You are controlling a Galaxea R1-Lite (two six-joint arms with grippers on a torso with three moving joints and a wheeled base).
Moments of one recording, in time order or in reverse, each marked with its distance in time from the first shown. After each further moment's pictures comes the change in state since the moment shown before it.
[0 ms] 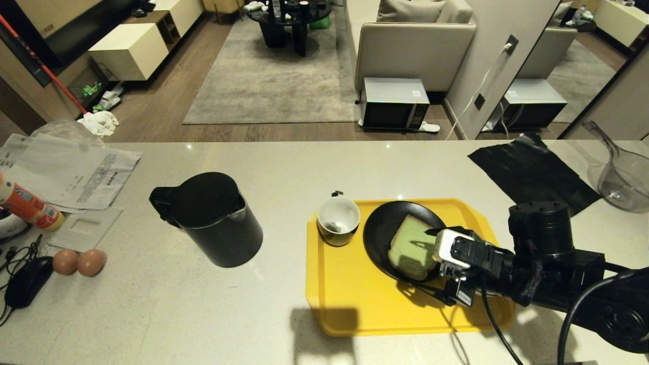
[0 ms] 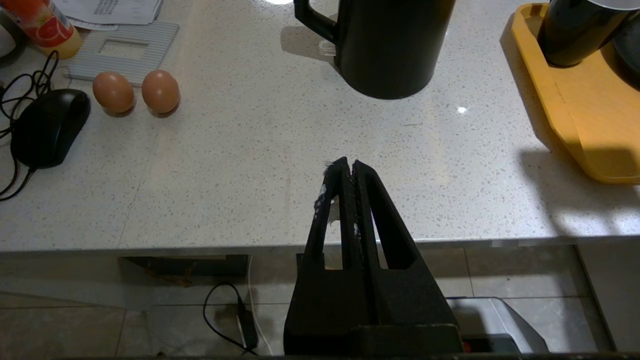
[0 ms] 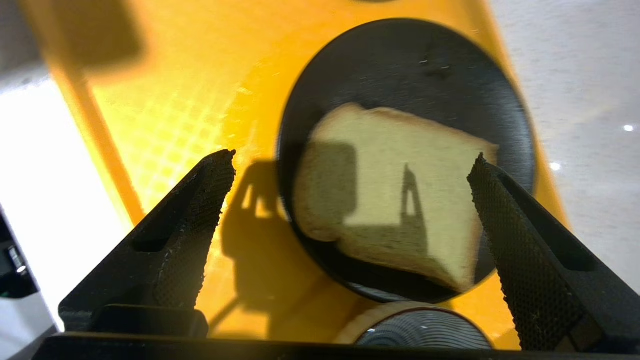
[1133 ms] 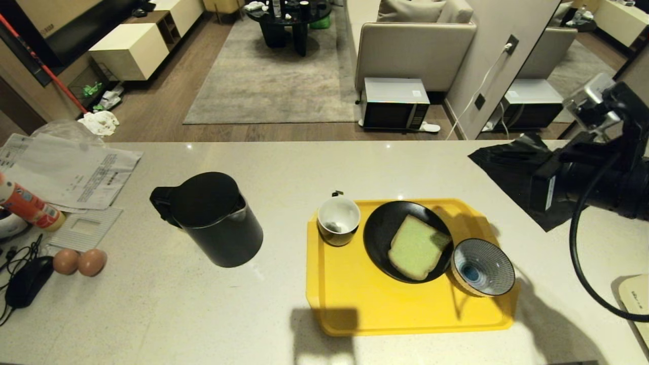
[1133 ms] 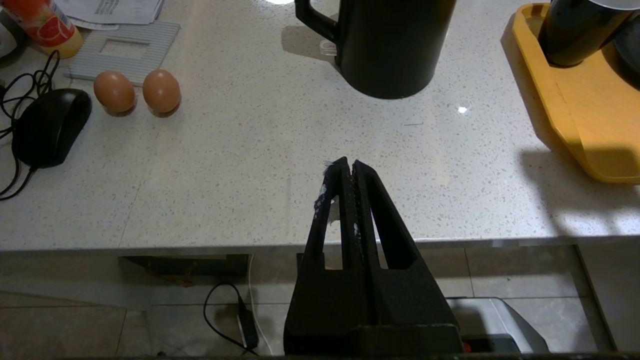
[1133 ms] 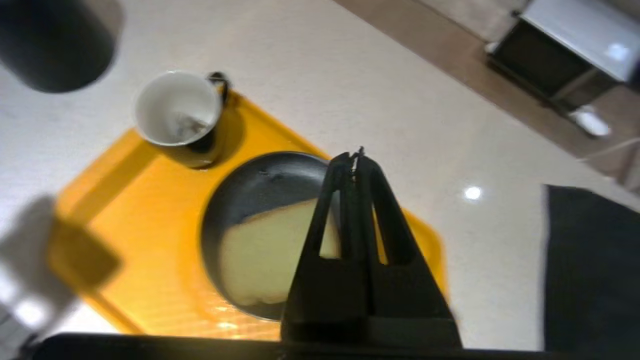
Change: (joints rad) left arm 0.000 0.000 0.000 0.000 0.000 0.000; right arm -0.132 -0.373 -0.306 0.330 -0.054 0.501
